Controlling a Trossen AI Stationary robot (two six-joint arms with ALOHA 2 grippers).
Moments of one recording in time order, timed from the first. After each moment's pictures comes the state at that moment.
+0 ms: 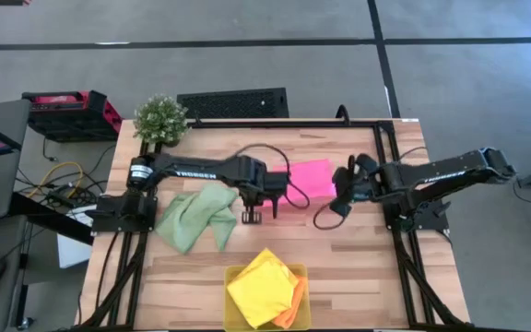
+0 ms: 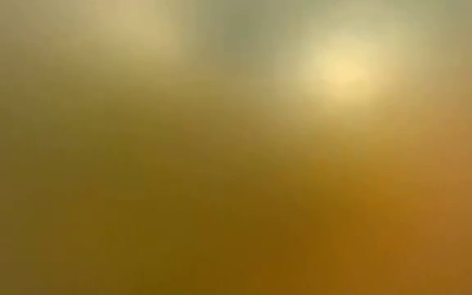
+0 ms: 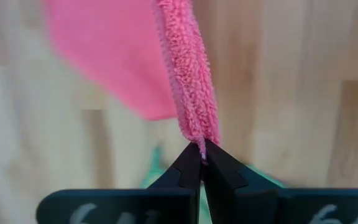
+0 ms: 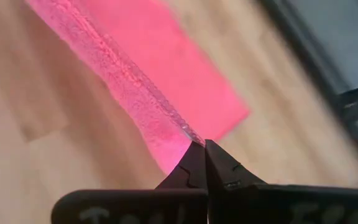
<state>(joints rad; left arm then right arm) 0.00 2.01 1.86 -1.30 -0.10 0.03 0.12 1.10 0.82 -0.91 0.53 0.44</state>
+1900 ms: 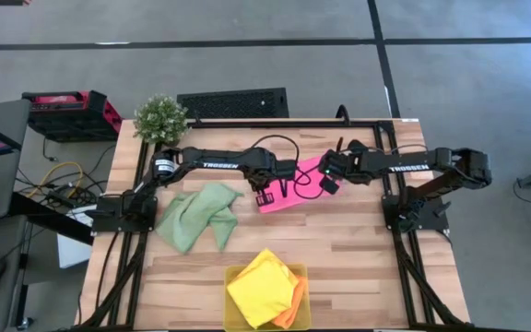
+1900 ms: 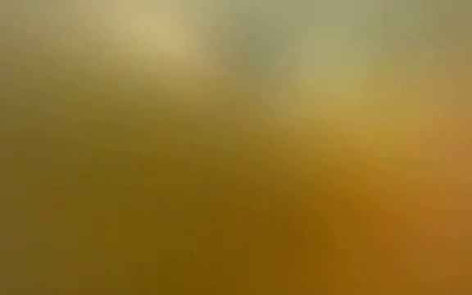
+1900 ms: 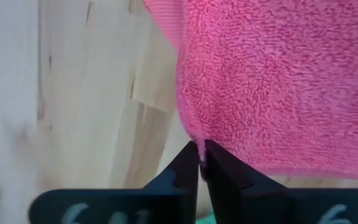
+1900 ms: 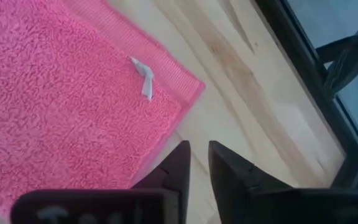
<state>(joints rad) 0.15 2.21 1.86 -1.20 -0.25 -0.16 -0.27 1.36 0.69 -0.57 0.53 0.20</state>
